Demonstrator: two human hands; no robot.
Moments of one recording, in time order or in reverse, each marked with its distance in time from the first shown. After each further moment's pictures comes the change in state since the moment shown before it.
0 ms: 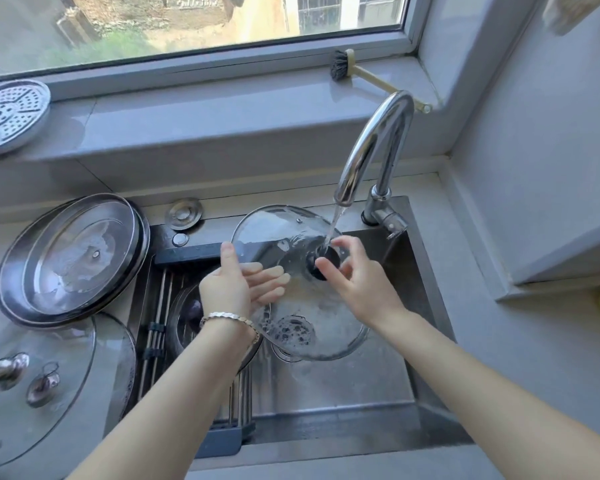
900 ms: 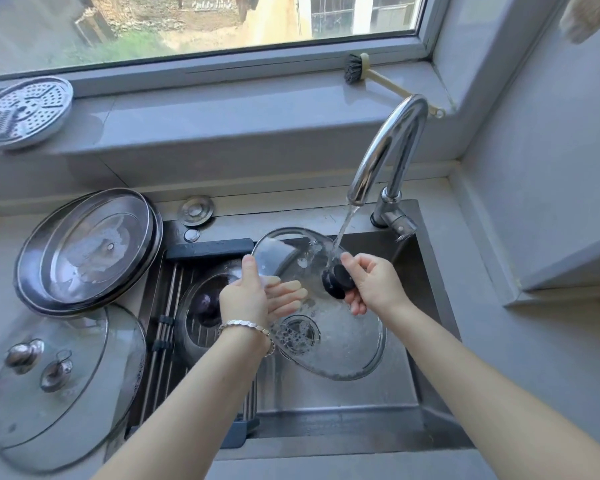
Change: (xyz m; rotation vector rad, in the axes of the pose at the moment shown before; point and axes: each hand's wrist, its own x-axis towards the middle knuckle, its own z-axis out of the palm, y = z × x) left_hand -0.002 -0.018 -0.006 -0.023 -0.038 -0.087; right_hand 0.007 0.007 0.003 0.470 -0.078 0.276
